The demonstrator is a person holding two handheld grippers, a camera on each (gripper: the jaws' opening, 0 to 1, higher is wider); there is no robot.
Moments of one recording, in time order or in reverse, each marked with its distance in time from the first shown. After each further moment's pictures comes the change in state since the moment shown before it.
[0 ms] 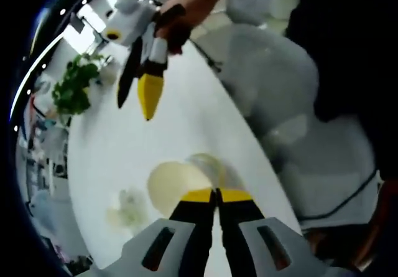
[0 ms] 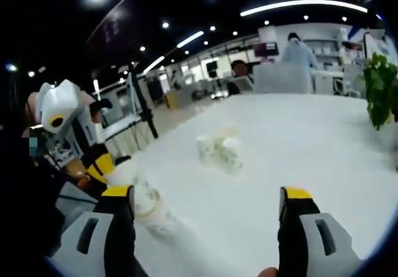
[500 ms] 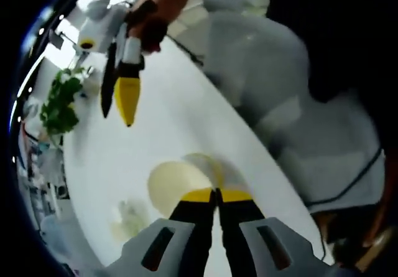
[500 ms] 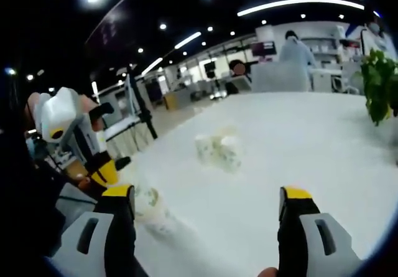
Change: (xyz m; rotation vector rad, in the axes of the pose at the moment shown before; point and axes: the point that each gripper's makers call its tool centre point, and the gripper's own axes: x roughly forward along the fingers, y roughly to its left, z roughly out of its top) left arm 0.017 -0.003 -0.009 0.180 0.059 -0.047; right arm 0.000 -0.002 -0.005 0.018 -0.002 -0.005
